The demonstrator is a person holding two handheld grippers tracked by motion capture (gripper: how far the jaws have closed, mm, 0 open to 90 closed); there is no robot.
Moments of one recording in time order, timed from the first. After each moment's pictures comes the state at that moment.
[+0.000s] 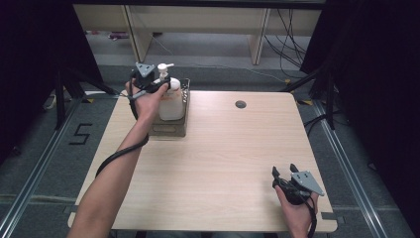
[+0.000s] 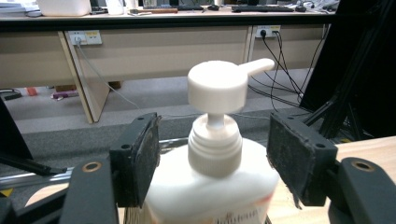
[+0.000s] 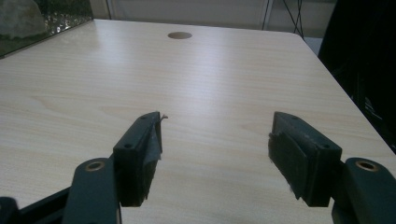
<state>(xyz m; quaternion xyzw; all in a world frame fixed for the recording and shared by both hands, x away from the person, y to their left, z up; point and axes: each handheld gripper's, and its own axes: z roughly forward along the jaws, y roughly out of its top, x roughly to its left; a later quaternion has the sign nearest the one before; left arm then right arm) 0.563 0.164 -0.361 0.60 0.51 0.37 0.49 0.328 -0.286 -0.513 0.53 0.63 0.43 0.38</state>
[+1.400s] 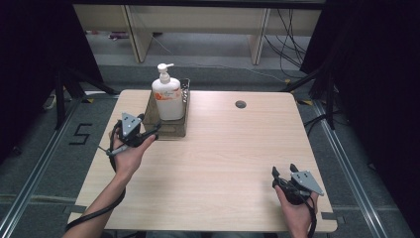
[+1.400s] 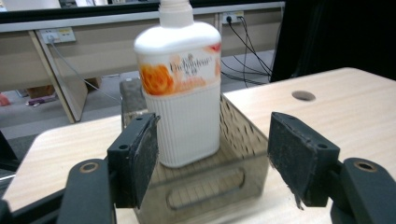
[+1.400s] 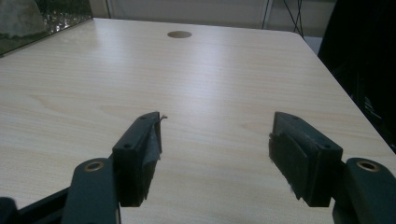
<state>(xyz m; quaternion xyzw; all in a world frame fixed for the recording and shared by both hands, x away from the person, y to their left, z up) 0.431 0.194 -0.434 0.64 0.45 0.35 0.51 0.328 -0.285 -0.513 0.53 0.62 0.43 0.38</state>
